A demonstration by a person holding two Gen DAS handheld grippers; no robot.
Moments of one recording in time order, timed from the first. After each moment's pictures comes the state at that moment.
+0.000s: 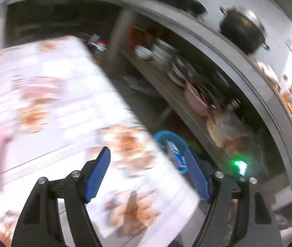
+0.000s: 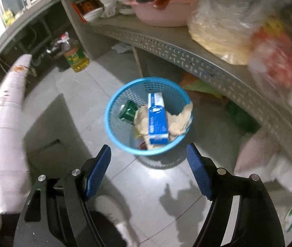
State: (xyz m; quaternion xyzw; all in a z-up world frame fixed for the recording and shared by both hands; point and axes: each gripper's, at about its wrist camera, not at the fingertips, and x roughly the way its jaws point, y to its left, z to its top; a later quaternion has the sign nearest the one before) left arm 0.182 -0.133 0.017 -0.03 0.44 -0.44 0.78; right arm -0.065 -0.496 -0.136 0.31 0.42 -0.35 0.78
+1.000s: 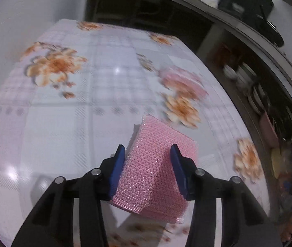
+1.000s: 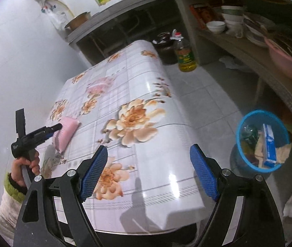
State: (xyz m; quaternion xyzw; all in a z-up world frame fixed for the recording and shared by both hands) left arm 0.270 0.013 -0.052 -0.05 0.48 -0.24 0.85; right arm 0.074 -0.337 -0.019 0.27 0.38 -0.07 0.88
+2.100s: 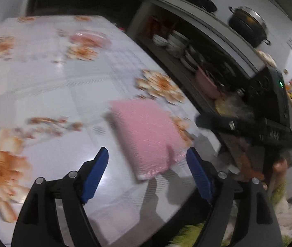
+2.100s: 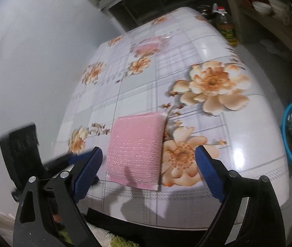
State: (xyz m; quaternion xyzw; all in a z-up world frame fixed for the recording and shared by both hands) left arm 0.127 -0.005 -0.046 -0.04 0.47 -0.42 0.78; right arm 0.115 -0.237 -0.021 0.26 0.45 0.06 0.85
